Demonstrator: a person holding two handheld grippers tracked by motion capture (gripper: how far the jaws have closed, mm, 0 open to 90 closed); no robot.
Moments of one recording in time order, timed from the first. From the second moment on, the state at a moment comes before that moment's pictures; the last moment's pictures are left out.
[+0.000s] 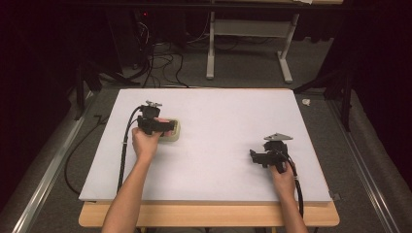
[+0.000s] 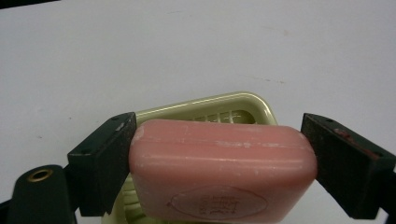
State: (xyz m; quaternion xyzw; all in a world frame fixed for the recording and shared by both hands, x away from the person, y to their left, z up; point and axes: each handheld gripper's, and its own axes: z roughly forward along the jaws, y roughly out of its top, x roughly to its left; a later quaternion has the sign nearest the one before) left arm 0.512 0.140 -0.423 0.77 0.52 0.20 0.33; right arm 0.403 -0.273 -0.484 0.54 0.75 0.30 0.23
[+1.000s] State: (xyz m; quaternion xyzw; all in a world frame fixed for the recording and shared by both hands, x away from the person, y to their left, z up) left arm 0.497 0.134 -0.420 0.78 0.49 0.23 0.32; right arm 0.403 -0.273 -0.484 0.54 0.75 0.30 0.23
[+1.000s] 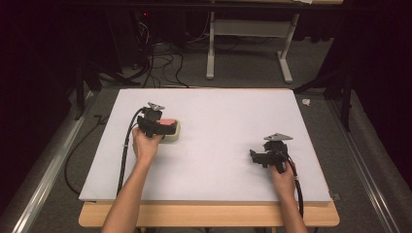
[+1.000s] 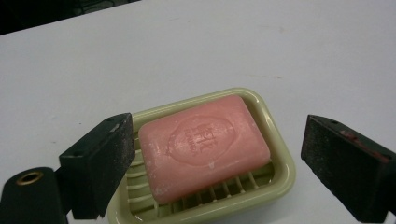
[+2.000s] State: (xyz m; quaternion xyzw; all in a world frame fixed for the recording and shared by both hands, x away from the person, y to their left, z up) left arm 0.455 0.153 -0.411 0.77 0.46 0.23 0.36; right arm 0.403 -0.273 -0.484 0.54 0.75 0.30 0.23
